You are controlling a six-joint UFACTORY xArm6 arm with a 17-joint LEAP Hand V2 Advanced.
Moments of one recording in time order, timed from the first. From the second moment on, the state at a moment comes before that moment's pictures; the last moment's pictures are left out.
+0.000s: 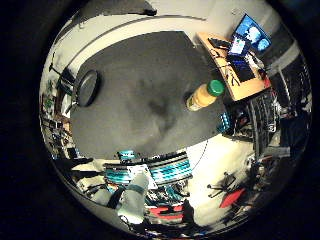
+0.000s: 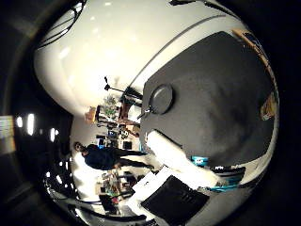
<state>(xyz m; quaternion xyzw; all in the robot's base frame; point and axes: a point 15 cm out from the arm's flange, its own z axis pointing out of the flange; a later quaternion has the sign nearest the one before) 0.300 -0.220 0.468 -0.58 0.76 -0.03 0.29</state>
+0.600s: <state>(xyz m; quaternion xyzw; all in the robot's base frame) 0.276 -0.358 0.413 -0.50 0.78 0.00 0.39</state>
